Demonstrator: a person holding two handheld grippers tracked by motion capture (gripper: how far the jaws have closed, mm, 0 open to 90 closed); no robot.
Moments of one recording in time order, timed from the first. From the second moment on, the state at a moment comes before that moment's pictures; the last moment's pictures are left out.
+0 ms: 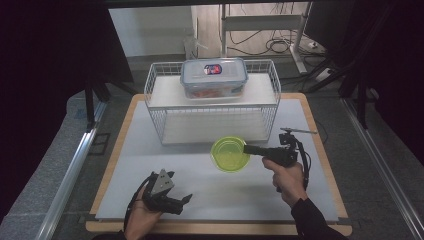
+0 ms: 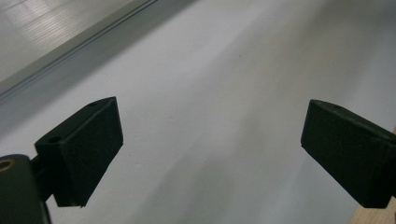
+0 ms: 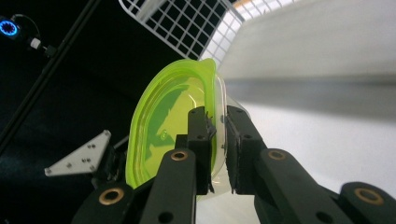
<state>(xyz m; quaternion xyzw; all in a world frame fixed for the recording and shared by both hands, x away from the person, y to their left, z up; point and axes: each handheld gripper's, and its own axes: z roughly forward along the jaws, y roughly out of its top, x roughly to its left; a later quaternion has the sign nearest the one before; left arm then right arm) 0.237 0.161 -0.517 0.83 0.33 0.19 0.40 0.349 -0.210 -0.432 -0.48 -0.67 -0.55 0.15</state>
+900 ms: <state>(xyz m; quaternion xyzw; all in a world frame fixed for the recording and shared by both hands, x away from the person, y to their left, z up) 0.237 0.161 -0.518 0.83 0.33 0.19 0.40 0.383 -0.196 -0.344 -0.46 -0.65 -0.59 0.14</state>
